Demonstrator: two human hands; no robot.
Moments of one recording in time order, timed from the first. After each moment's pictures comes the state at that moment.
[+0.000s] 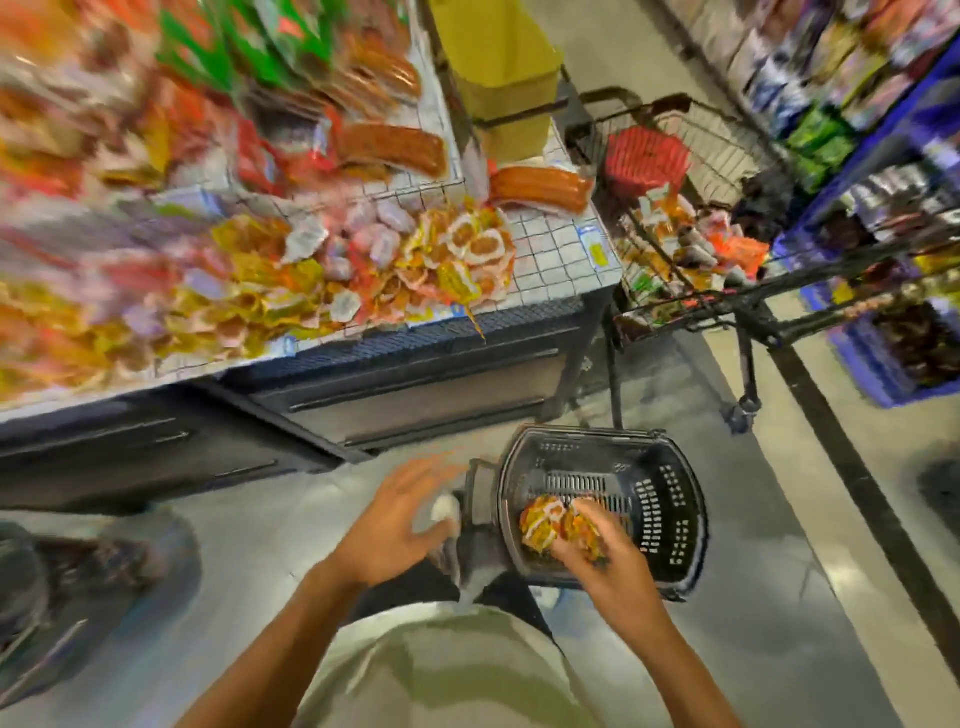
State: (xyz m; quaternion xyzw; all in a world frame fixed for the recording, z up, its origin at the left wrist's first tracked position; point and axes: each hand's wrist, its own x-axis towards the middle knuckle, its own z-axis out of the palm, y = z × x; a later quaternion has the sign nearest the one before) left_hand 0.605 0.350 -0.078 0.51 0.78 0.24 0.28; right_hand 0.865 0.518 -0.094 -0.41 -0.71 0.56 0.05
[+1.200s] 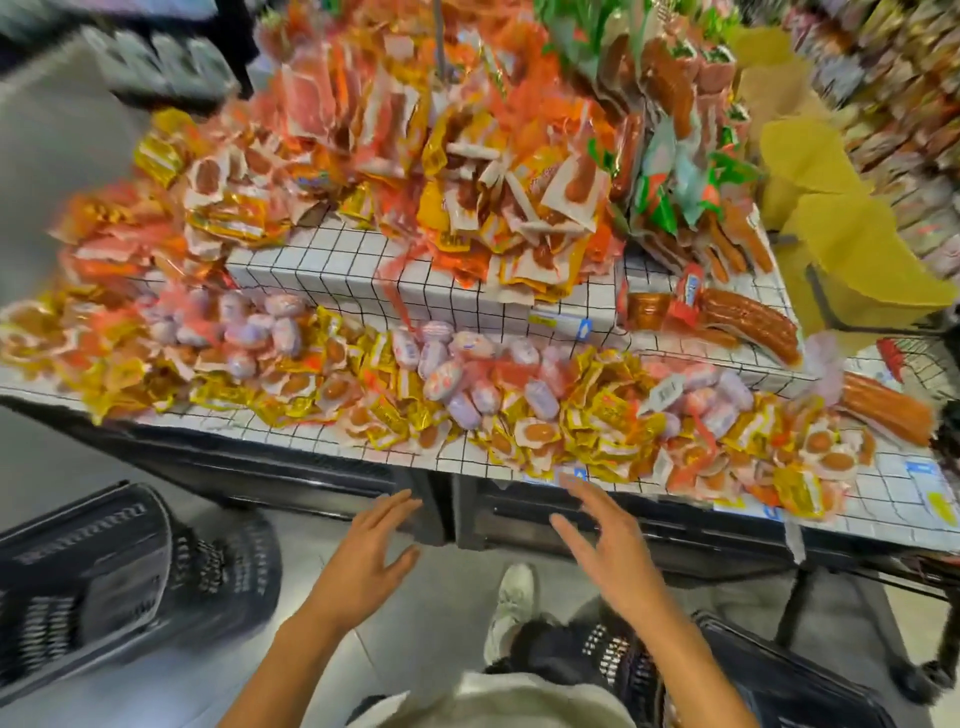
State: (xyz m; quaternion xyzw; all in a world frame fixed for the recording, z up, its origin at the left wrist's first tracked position) left_hand 0.274 0.078 -0.074 0.26 0.89 0.30 0.21; right_hand 0.401 0.371 -0.036 -0.19 -0.86 0.48 0.00
